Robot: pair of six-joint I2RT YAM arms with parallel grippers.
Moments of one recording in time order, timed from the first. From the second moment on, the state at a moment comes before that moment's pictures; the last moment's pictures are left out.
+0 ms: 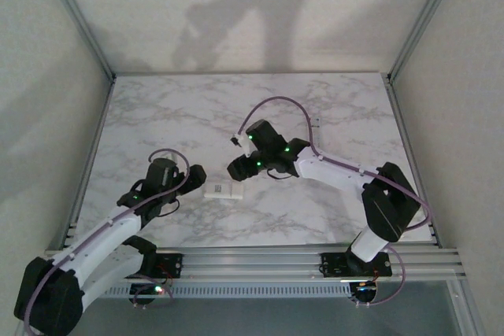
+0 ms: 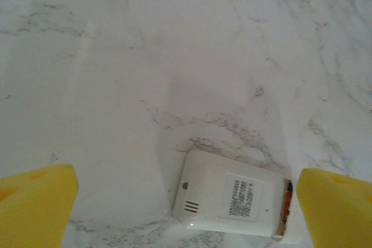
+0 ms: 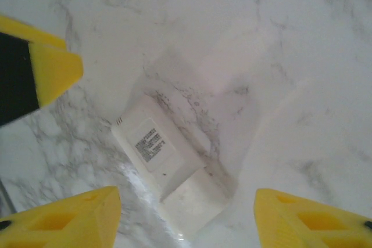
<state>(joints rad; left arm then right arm) -0.36 0.90 0.39 -0.26 0.00 -0.80 0.87 1.64 1.15 -0.39 -0.24 0.27</state>
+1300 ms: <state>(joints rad) -0.35 1.15 0.39 -0.18 0.18 -0.79 0.93 1.85 1.12 -0.43 -0.20 0.79</state>
